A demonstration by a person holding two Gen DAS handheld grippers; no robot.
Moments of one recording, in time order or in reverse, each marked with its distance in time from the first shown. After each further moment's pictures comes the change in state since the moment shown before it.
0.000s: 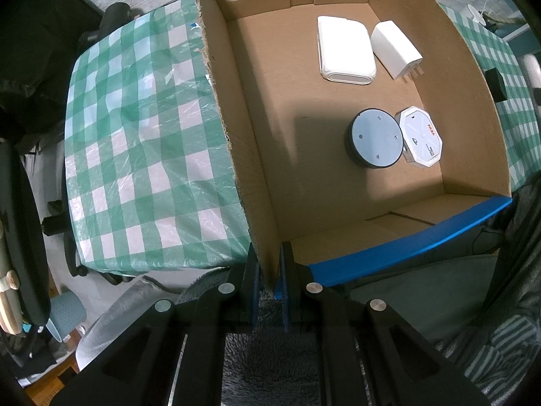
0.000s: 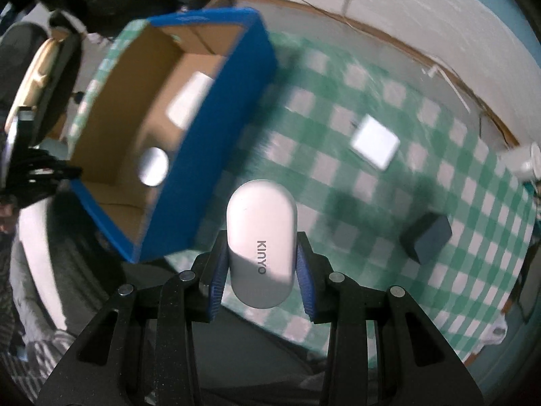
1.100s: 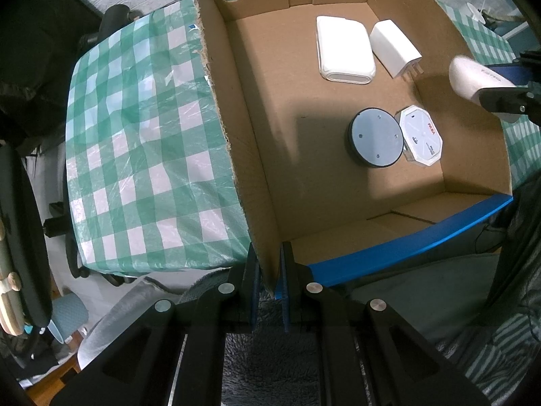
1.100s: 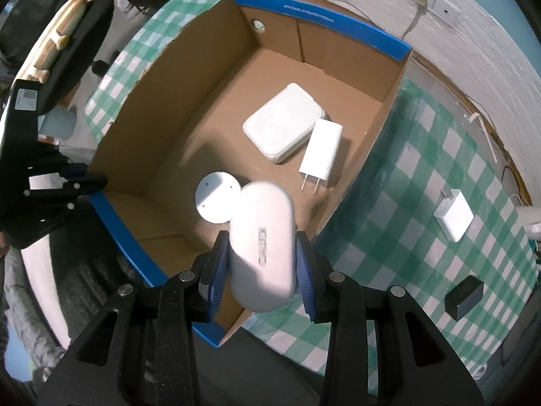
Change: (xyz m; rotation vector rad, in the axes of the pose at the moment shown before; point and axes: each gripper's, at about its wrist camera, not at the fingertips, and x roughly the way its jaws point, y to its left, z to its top) left arm -0.001 -0.002 -0.001 0.008 -0.002 0.008; right arm 0.067 0.104 0.052 -0.137 0.032 -0.012
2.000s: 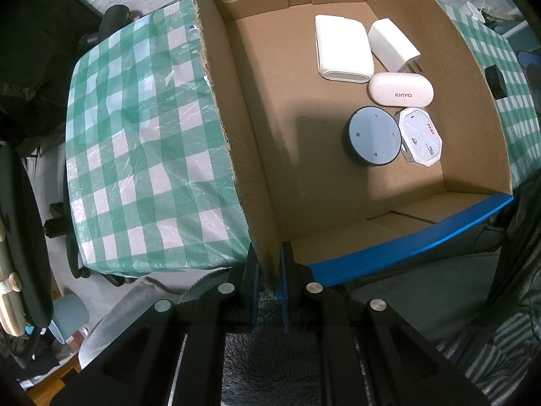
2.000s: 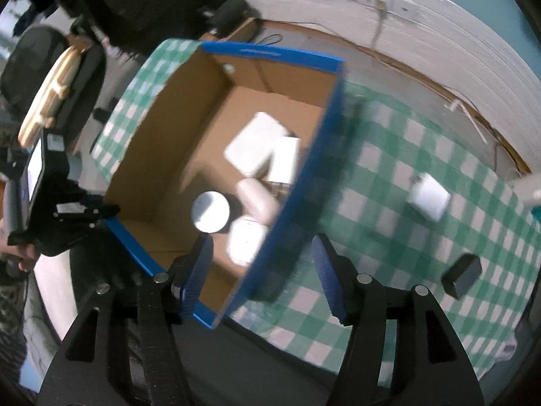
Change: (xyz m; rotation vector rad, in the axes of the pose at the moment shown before) left arm 0.000 -0.001 0.000 0.004 0.000 0.001; right arm -0.053 -0.048 -0.034 0.174 -0.147 0.033
